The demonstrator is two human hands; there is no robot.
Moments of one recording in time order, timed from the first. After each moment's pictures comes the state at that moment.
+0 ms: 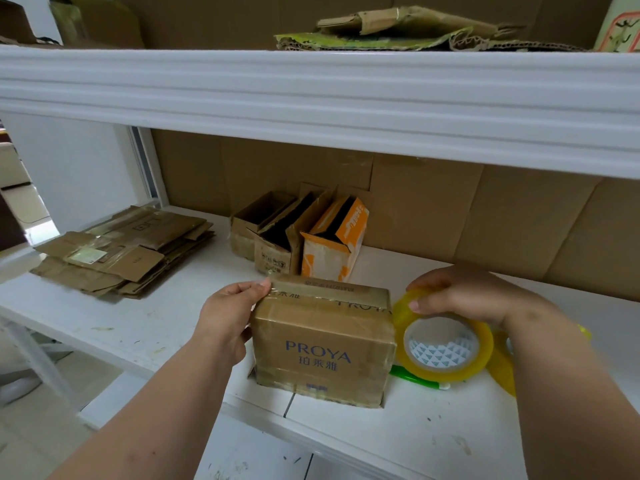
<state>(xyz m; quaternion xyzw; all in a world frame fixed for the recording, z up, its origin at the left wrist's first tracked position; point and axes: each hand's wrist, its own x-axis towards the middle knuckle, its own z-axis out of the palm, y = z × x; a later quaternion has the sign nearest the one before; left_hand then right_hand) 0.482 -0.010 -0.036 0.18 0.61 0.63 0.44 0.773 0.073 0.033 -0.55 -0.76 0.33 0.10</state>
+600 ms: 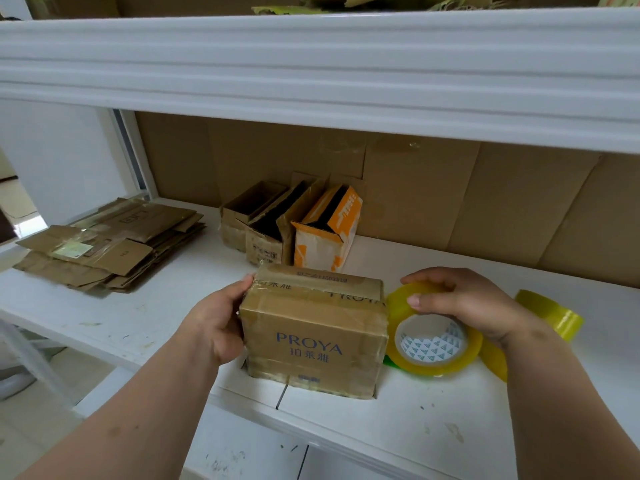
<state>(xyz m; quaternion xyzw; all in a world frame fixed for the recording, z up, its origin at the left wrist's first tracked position) 0.474 -0.006 -0.050 0.11 0.53 0.61 0.57 0.788 0.064 0.001 -0.51 -0.73 0.39 0.22</state>
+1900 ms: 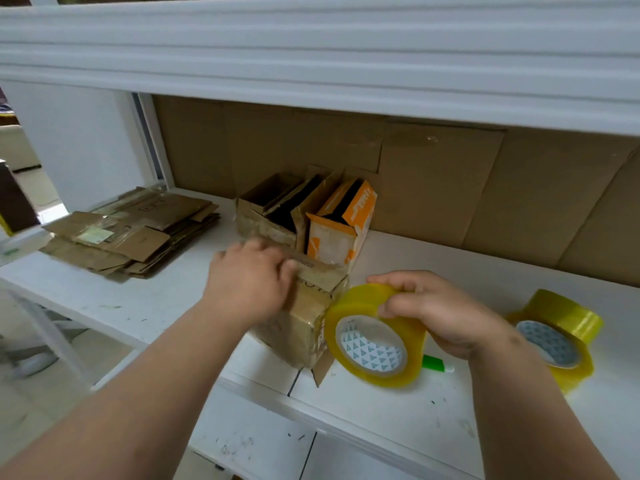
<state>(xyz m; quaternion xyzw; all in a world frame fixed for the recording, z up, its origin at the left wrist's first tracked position) 0.486 -0.015 -0.009 0.62 0.77 0.15 -0.04 0.733 0.035 -0.003 -0.41 -0.68 0.56 0.22</state>
